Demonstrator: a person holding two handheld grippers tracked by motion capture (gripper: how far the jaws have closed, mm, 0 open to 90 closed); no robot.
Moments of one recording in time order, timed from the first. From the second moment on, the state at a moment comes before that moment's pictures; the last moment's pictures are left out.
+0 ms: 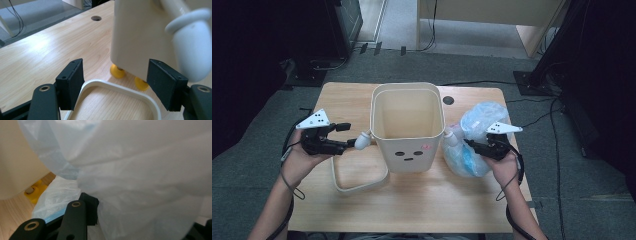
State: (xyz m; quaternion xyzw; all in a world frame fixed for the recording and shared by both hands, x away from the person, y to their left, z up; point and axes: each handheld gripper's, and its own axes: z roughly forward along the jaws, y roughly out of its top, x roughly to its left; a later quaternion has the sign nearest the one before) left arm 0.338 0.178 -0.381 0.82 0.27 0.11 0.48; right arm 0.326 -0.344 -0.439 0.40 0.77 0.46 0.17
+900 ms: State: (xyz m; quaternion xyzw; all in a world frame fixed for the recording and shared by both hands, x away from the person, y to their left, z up) left arm 0.347 0.198 -0.448 0.82 0.28 0.13 0.47; right arm 0.337 -0.338 -0.467 0.44 0.76 0.43 0.20
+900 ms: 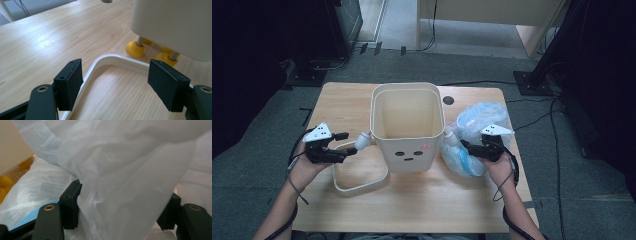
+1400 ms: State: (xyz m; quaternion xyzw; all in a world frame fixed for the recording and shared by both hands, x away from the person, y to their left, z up) left arm 0.354 0.207 -0.467 0.83 0.29 0.14 0.46; right arm 0.341 -0.340 -0.474 0.45 0.76 0.42 0.19
